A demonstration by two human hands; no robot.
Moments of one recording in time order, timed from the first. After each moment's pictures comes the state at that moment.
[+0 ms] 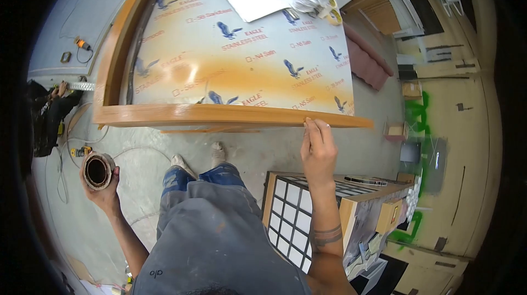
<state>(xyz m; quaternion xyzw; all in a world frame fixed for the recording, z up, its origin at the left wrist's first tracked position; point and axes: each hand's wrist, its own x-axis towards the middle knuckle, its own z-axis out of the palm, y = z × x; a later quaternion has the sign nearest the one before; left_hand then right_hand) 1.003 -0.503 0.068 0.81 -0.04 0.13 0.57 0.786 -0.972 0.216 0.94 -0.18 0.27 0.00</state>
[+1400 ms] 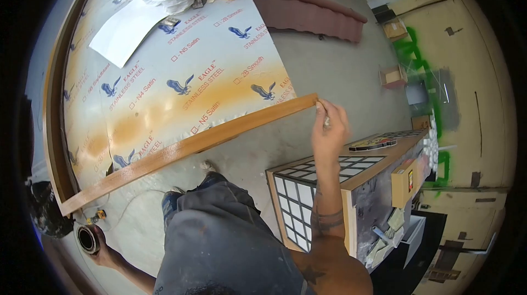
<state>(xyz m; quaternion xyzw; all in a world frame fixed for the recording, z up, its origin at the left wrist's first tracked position) 0.967 -0.604 0.111 0.84 0.08 0.21 0.50 0.648 -1.166 0.207 0.81 -0.45 0.39 -0.03</state>
